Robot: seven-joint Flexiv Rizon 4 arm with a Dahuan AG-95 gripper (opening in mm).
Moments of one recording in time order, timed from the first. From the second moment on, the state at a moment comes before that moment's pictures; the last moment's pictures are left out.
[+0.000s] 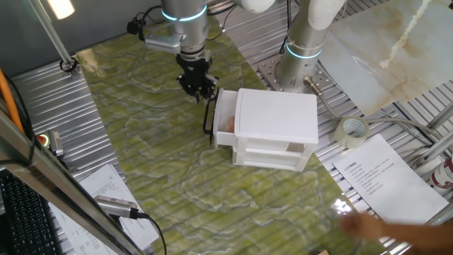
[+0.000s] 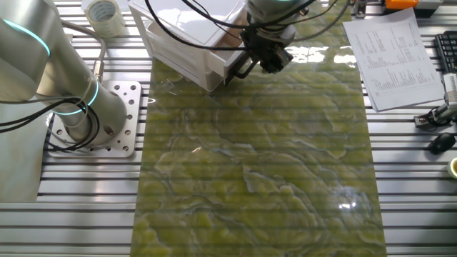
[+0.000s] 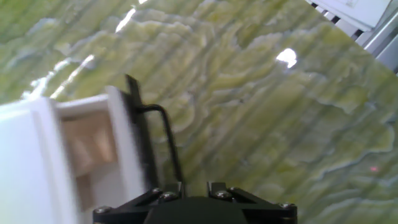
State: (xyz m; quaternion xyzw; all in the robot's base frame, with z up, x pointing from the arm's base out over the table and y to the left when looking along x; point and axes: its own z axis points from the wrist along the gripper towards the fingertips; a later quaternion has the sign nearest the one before) arm 0.421 0.066 0.191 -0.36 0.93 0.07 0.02
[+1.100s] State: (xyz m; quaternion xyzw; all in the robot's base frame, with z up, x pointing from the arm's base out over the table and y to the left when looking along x) arm 0.403 0.094 0.204 -0.36 0.93 0.08 0.01
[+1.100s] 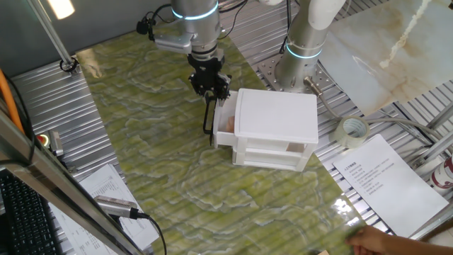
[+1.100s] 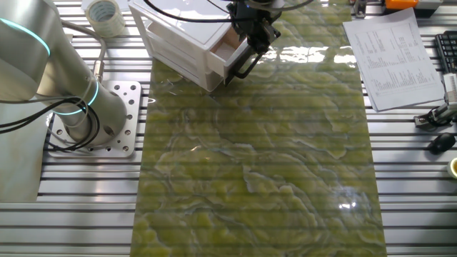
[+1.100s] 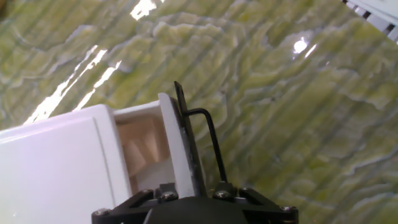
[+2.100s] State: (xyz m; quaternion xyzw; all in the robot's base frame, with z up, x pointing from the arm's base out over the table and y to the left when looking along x) arm 0.406 0.108 0.186 -0.33 0.94 0.07 0.02
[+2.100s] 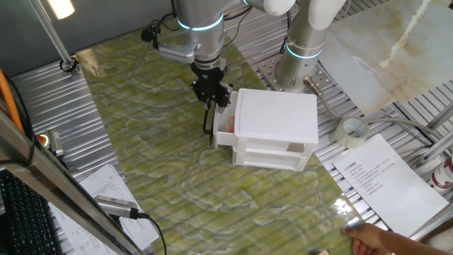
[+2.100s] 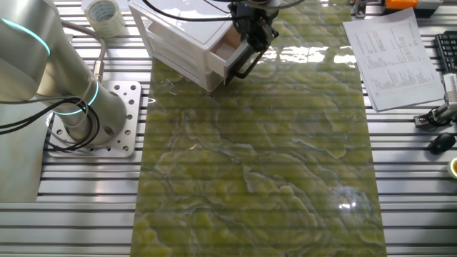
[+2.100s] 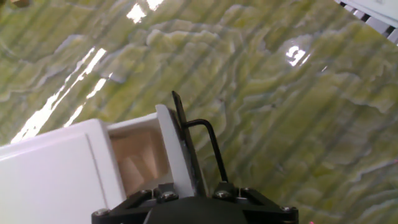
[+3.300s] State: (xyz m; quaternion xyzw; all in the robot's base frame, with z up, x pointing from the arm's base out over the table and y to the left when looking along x) arm 0.404 0.100 0.189 -0.34 0.94 0.07 0.02
